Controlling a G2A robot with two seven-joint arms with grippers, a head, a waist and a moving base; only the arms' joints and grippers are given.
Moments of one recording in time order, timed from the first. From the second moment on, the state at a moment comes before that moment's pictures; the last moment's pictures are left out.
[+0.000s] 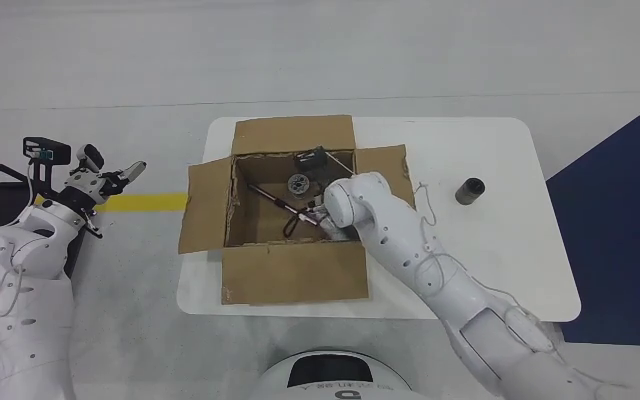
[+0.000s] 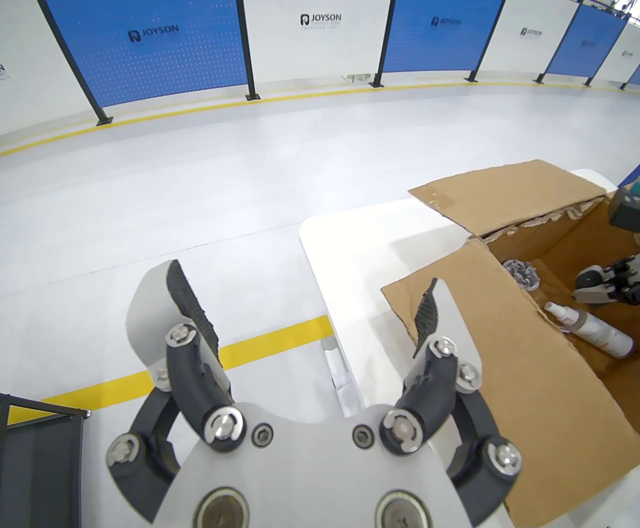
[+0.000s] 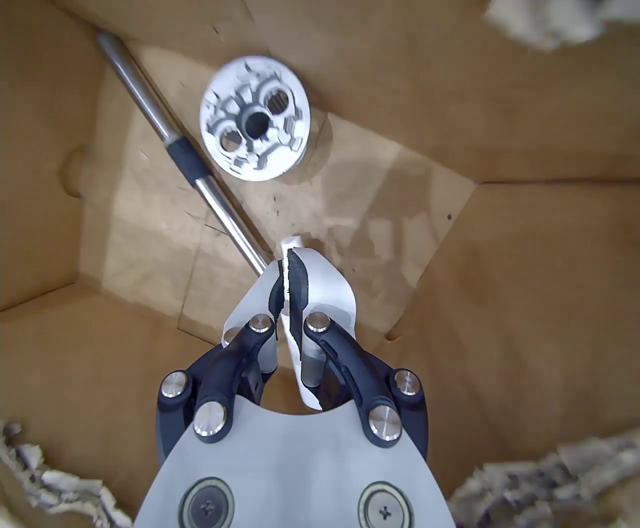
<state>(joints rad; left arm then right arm) 1.40 -1.06 -1.95 -1.41 0.98 -0.74 -0.31 -0.92 -1.47 0.81 -1.37 -1.09 0.31 1.15</state>
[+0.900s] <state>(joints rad) 1.40 -1.06 -1.95 -1.41 0.98 -0.74 -0.31 -0.86 -1.50 0.76 -1.21 -1.14 0.21 1.33</state>
